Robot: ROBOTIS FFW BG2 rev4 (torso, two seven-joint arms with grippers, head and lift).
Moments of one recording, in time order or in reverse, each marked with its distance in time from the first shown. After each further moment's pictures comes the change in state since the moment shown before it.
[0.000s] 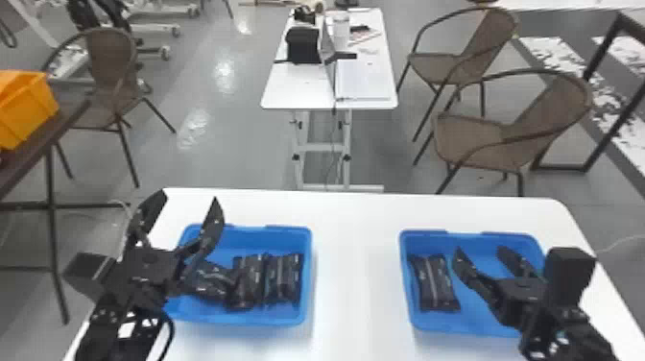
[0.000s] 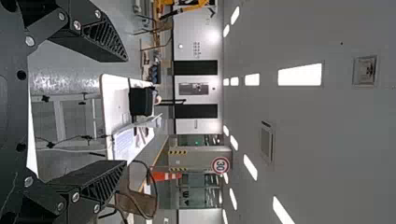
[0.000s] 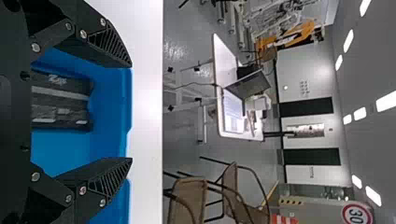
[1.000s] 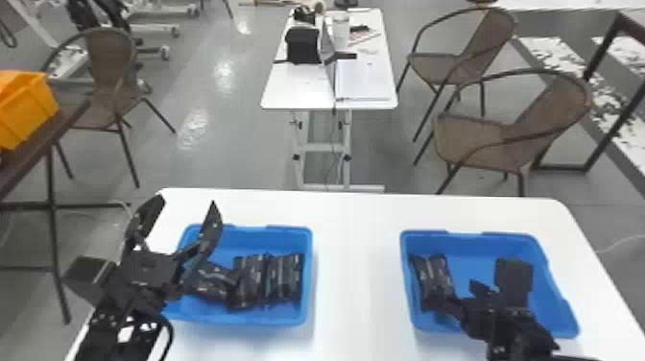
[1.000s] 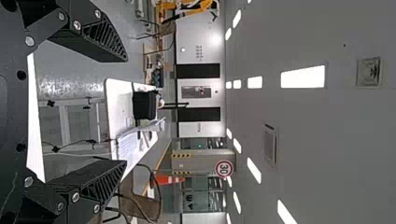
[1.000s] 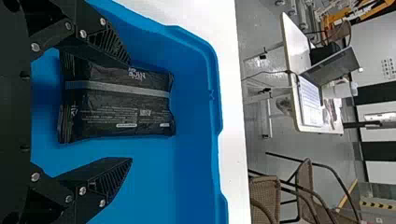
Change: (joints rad) left arm 0.009 0.000 0.005 -0.001 -0.009 0.002 0.006; right arm -0.201 0.002 0.083 0.366 -0.008 0.090 -0.047
